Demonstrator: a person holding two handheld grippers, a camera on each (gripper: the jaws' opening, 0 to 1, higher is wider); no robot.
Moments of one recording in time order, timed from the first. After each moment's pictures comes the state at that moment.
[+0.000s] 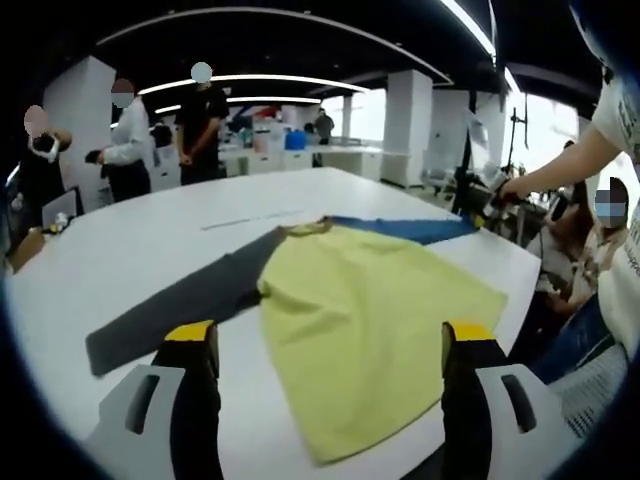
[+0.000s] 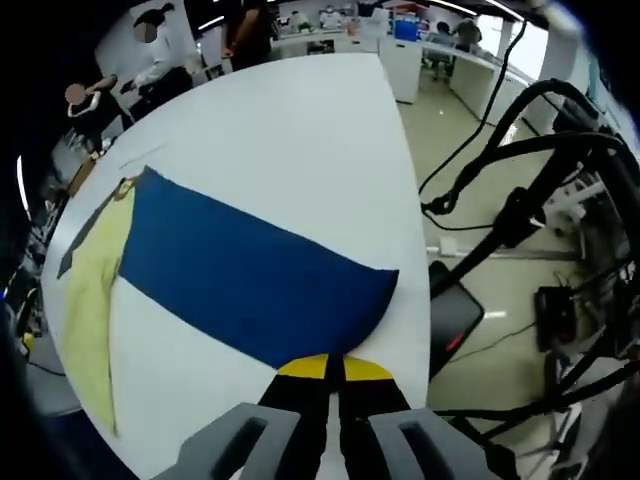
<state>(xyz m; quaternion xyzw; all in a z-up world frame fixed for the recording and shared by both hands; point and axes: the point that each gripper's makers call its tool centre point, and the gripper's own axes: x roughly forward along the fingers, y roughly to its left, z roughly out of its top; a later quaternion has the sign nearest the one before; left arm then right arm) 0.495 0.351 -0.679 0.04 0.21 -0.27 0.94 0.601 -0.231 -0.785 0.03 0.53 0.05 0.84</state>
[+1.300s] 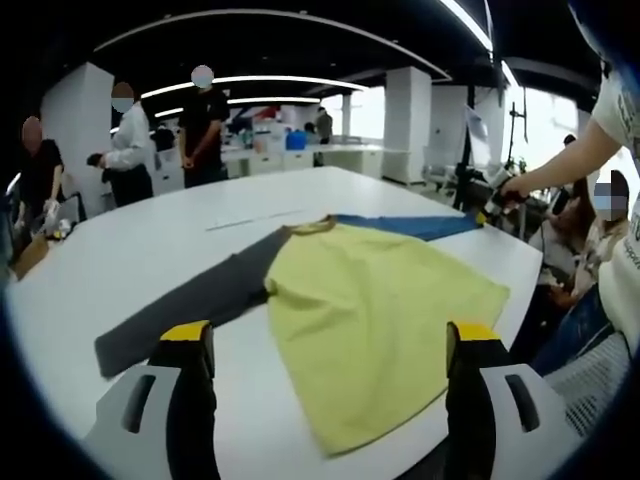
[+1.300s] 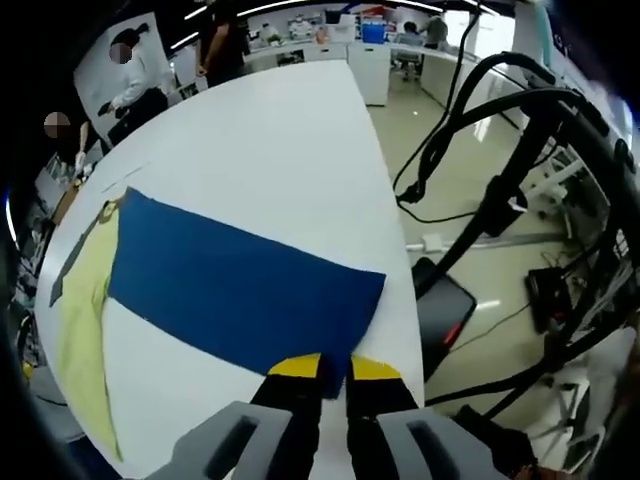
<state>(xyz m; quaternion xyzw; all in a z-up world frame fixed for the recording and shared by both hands) 0.492 0.359 -0.678 0.05 0.21 -0.26 0.94 0.603 -0.236 -0.784 0.06 0.52 0.01 0.85</state>
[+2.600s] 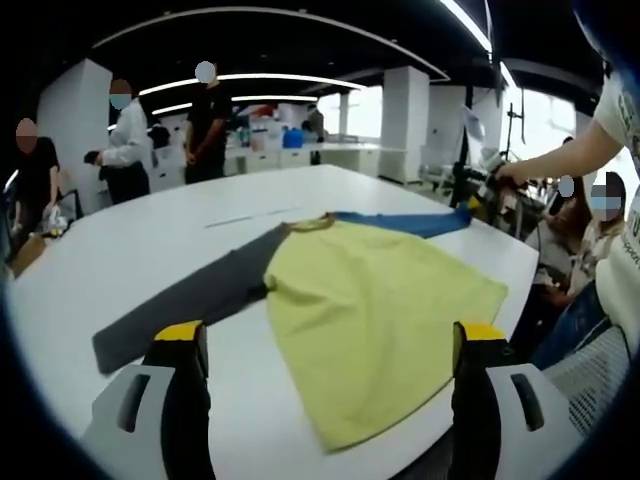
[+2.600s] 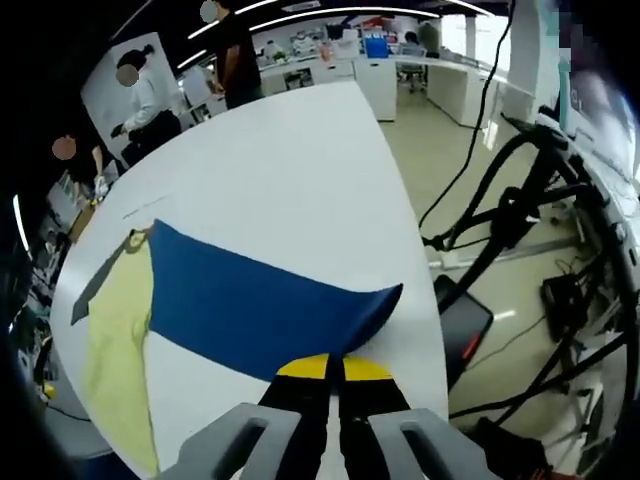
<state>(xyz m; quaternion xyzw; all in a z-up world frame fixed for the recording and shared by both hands) 0.489 0.361 -0.680 0.04 0.22 -0.27 0.94 0.628 -0.201 -0.735 0.07 0.48 0.04 0.87</state>
